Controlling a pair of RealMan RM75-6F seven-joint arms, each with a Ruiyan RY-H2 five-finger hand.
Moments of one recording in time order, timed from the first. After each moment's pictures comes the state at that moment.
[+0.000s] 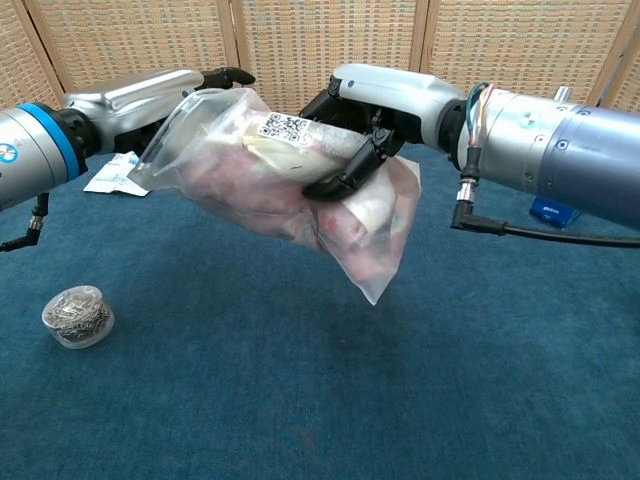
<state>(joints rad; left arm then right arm) -0.75 -1.51 -0.22 -1.53 1.30 1.04 0.29 0.89 -1.57 0.29 -1.59 -1.19 0.92 0.01</state>
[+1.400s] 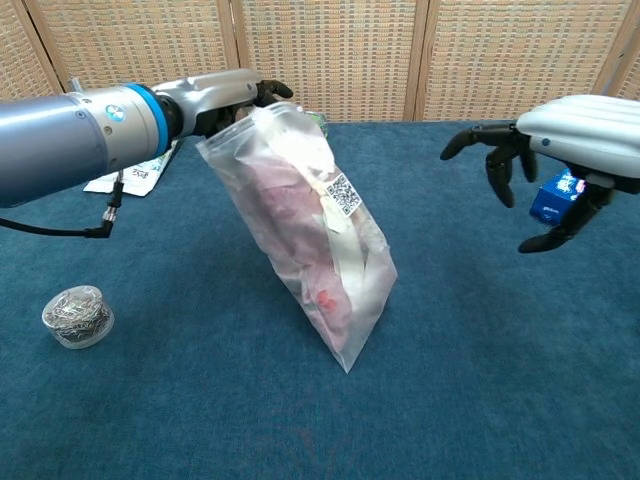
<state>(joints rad) -0.93 -1.58 -0.34 -1.57 0.80 0.94 0.47 0.67 -1.34 0.00 -1.43 -1.62 1.18 -0.06</state>
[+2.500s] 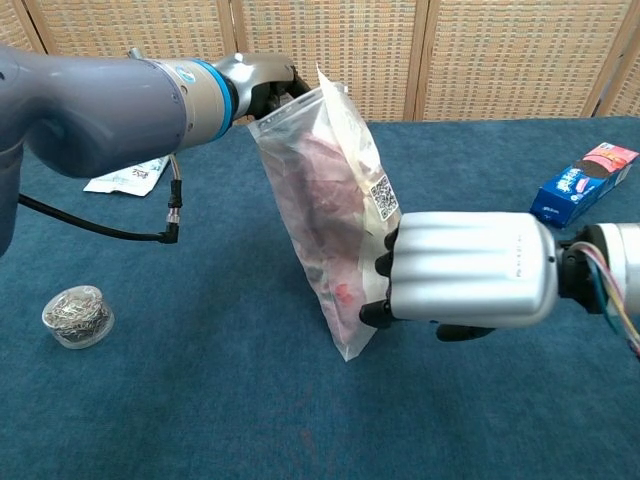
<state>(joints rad) -1.08 -1.68 -0.47 -1.69 0.39 1.18 0.64 0.87 -1.48 -0.08 -1.30 -2.07 1.06 -0.37</state>
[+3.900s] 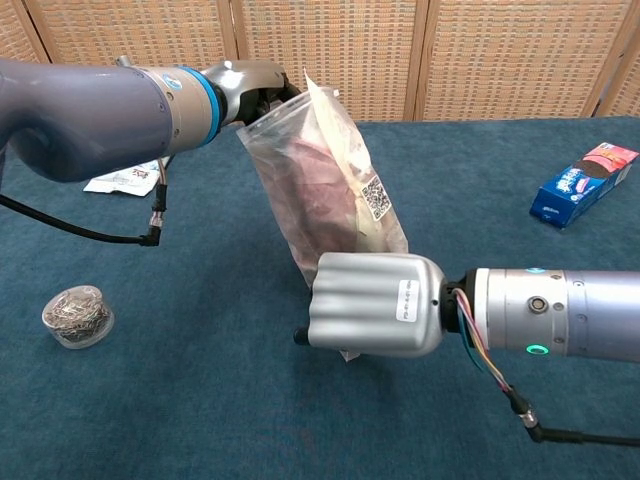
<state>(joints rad) -1.08 -1.65 -0.43 -1.68 0.39 1.15 0.58 0.92 -1.72 -0.04 -1.15 -1.94 0.93 -0.55</state>
